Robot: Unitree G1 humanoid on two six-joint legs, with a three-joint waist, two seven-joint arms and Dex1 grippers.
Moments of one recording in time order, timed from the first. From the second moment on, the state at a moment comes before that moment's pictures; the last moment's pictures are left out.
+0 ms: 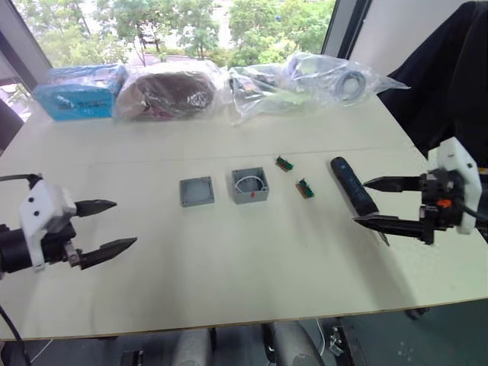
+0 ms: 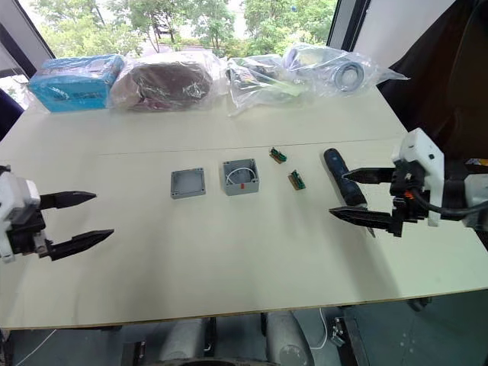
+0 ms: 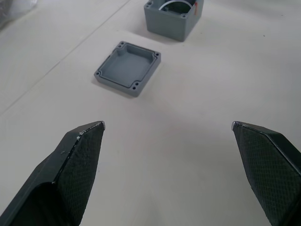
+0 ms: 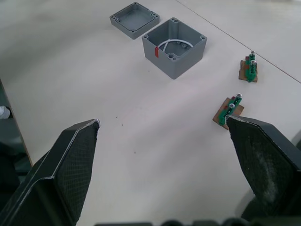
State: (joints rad) left arm 0.29 1.02 0.70 -0.47 -0.65 0.59 -1.11; right arm -0.13 -1.21 -0.46 -0.36 0.78 0.84 1.17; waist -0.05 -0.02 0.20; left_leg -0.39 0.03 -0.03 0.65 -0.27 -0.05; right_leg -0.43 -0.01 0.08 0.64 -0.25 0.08
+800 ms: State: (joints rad) left arm 0.21 1.04 0.64 -0.48 -0.64 0.63 -1.11; right arm -0.16 -1.20 -0.42 -0.39 0.77 0.85 1.12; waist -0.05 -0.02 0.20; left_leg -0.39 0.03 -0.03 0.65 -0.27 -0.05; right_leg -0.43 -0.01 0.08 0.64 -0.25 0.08
